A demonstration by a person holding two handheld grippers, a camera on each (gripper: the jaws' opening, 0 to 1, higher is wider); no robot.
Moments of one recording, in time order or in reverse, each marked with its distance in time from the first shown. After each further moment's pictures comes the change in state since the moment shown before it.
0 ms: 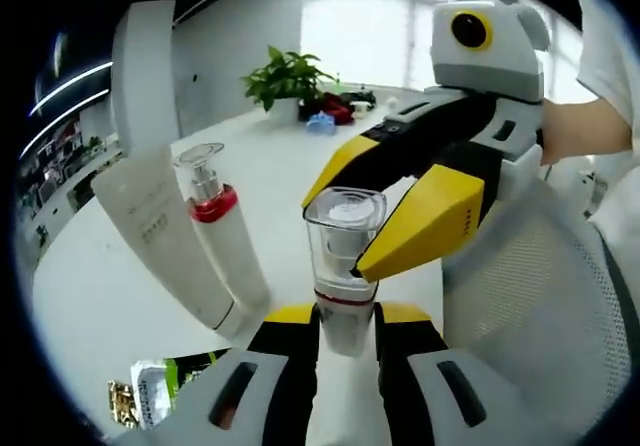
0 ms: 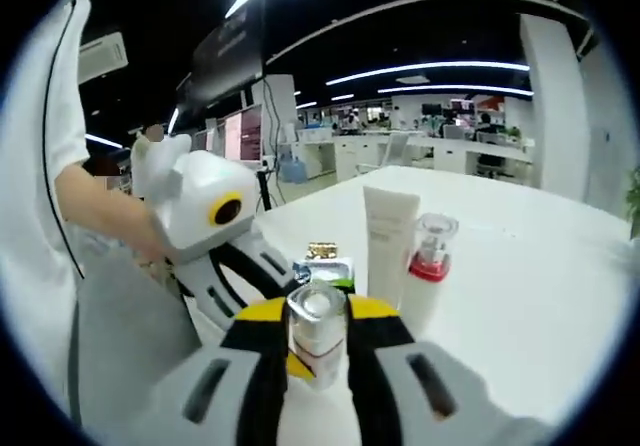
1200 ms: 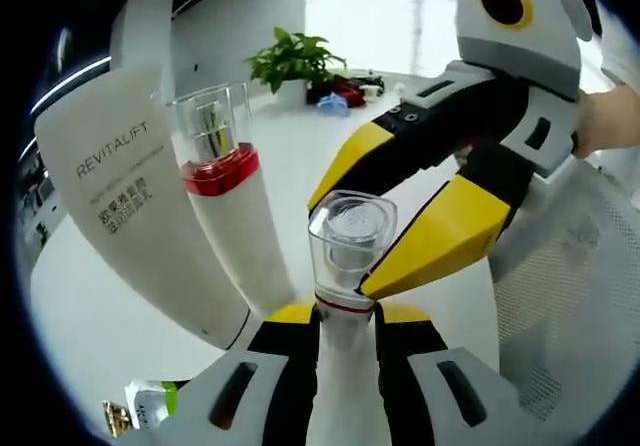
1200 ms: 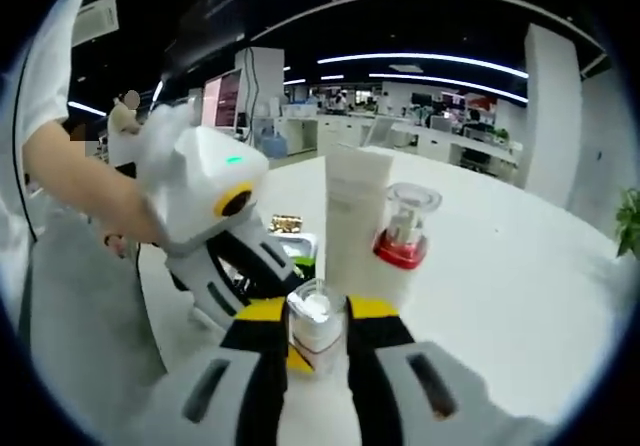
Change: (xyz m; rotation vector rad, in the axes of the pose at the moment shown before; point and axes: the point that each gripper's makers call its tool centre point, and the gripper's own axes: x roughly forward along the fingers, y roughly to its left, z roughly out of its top) left arm 0.041 0.039 -0.012 -0.004 0.047 0.004; right arm 0.028 -0.044 -0.026 -0.049 0.081 -0.090
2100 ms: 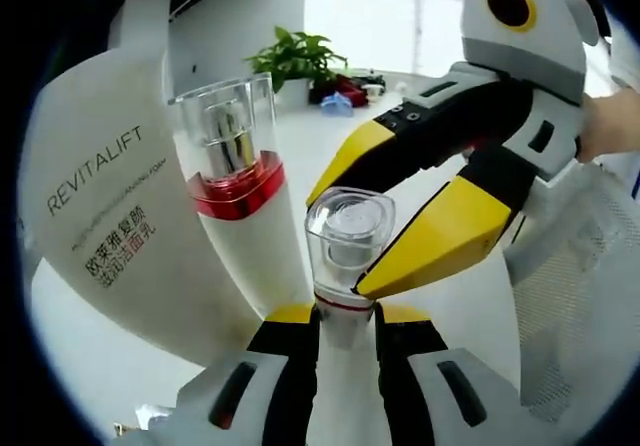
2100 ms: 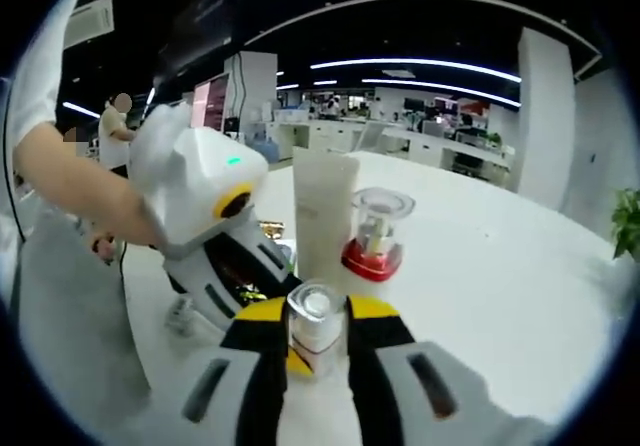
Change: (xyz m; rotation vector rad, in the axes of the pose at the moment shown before) left arm 0.013 0.016 0.008 0.016 0.005 0.001; right arm 0.007 -0.021 0.003 -0.004 -0.020 -0.034
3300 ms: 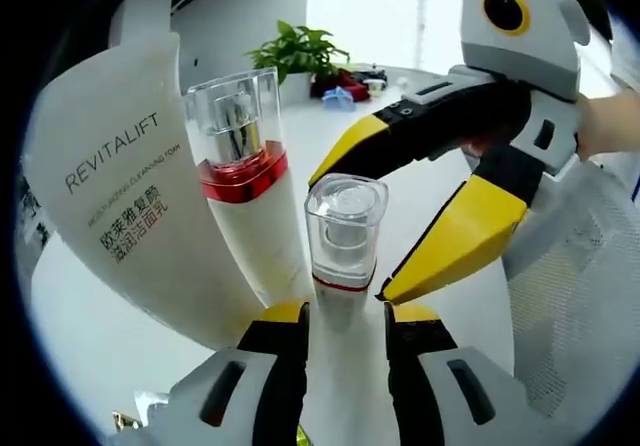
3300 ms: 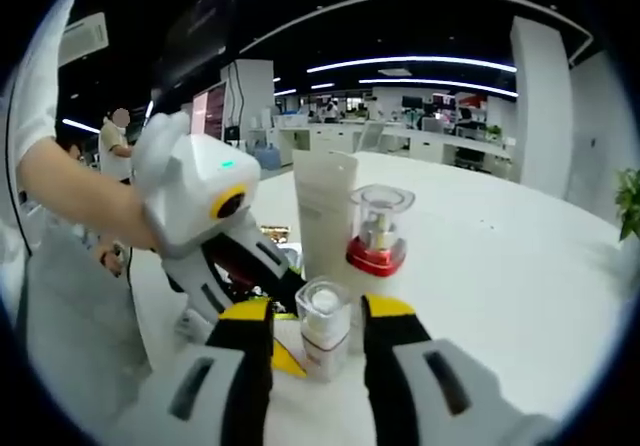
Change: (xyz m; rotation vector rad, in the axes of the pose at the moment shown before) left arm -0.010 -0.002 -0.008 -0.016 0.030 0.000; right arm -0.002 0.005 -0.001 0.058 -0.017 0.025
